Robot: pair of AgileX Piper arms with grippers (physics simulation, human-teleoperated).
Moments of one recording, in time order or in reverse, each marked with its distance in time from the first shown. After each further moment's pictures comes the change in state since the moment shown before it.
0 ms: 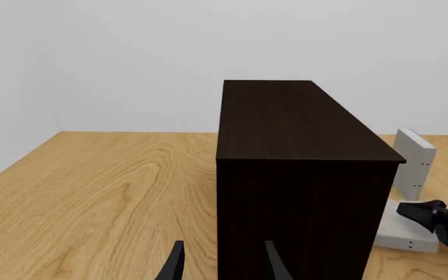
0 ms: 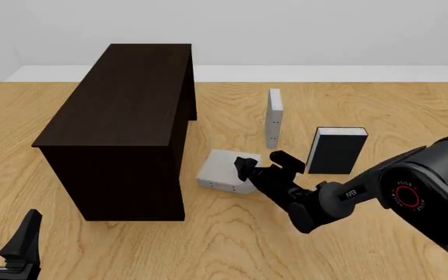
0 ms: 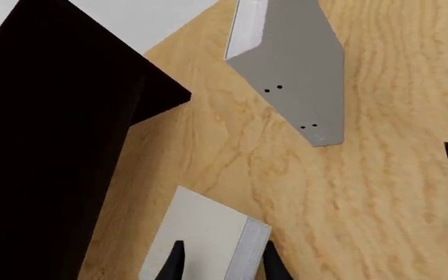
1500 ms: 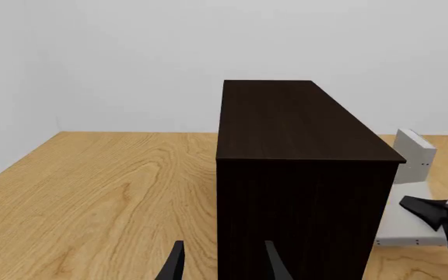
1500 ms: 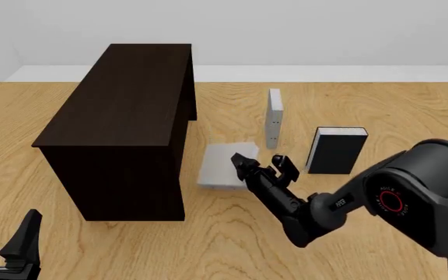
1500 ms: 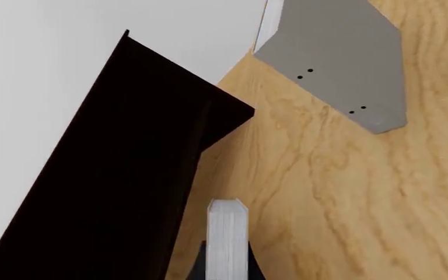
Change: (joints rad) left arm 0.000 0.000 0.000 0.000 0.000; right arm 0.063 0.039 0.044 -0.332 0.257
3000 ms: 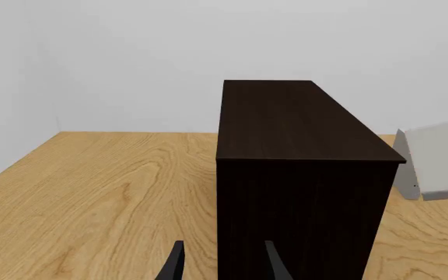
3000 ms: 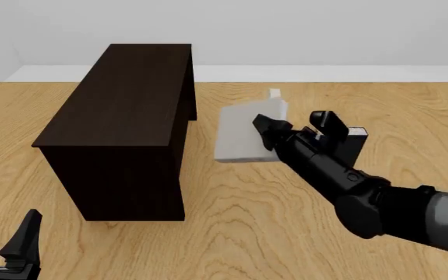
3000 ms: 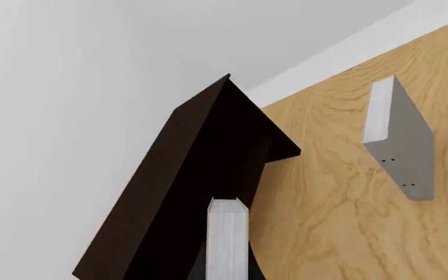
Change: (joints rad) left arm 0.000 0.000 0.000 0.000 0.000; right arm 0.000 -0.675 0.137 0.488 -0.224
